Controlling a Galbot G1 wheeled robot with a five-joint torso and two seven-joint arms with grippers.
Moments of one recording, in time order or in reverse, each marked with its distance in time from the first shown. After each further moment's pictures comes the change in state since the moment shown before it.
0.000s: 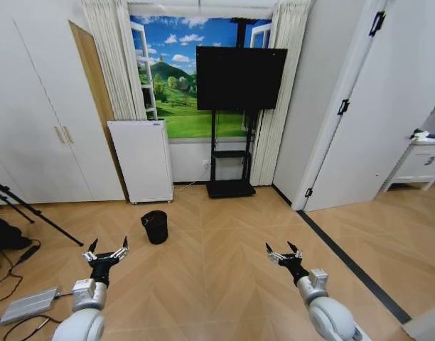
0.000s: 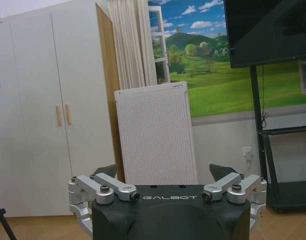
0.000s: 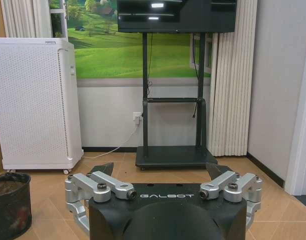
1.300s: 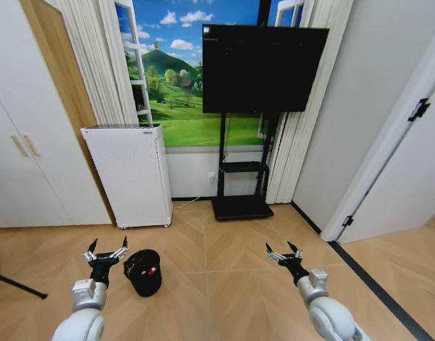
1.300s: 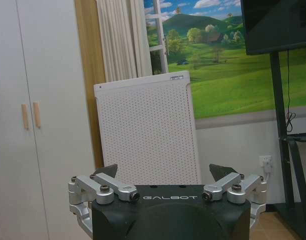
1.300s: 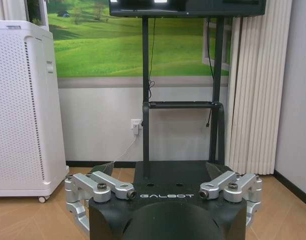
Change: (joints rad) left arm 0.000 0.000 0.000 0.000 0.000 0.000 0.000; right arm 0.000 0.000 0.000 0.000 0.000 0.000 0.000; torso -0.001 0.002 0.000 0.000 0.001
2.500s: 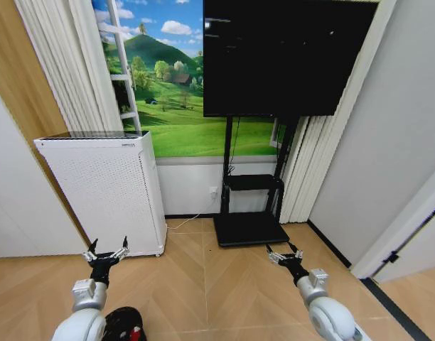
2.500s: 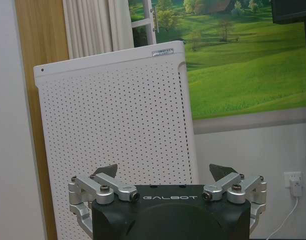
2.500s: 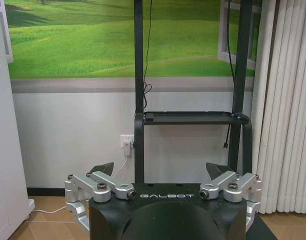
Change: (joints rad) left arm 0.000 0.000 0.000 0.000 0.000 0.000 0.000; right arm 0.000 0.000 0.000 0.000 0.000 0.000 0.000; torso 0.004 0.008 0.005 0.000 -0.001
